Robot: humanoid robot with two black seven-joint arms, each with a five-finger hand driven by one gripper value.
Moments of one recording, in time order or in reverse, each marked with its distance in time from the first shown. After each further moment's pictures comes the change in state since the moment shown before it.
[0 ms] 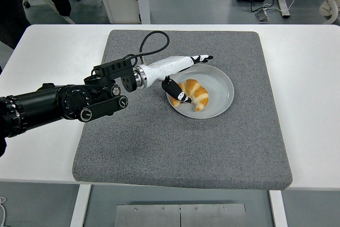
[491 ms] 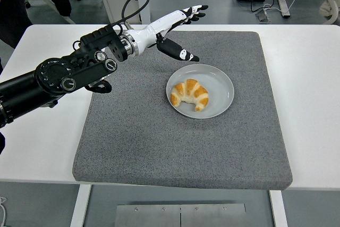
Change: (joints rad) left arm 0.008 0.063 -0.295 -0.012 -0.185 -0.139 -0.004; right arm 0.000 0.000 0.000 0.000 0.000 0.000 0.000
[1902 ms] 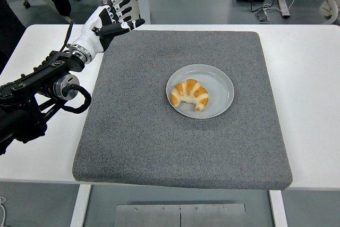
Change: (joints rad) left arm 0.272 0.108 -0.311 0.002 -0.554 0.017 -0.014; right arm 0.000 0.000 0.000 0.000 0.000 0.000 0.000
